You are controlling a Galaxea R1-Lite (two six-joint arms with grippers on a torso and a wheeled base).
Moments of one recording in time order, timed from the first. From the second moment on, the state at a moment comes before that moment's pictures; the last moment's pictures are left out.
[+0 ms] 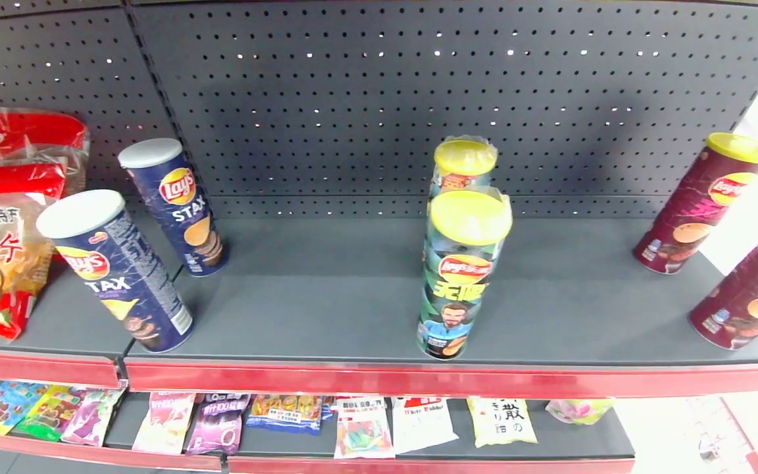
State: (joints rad) left arm 0.00 0.00 0.00 0.00 0.02 0.00; right arm 0.00 0.00 0.00 0.00 0.01 0.00
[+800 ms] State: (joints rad) left arm 0.00 0.00 0.00 0.00 0.02 0.00; right arm 0.00 0.00 0.00 0.00 0.01 0.00
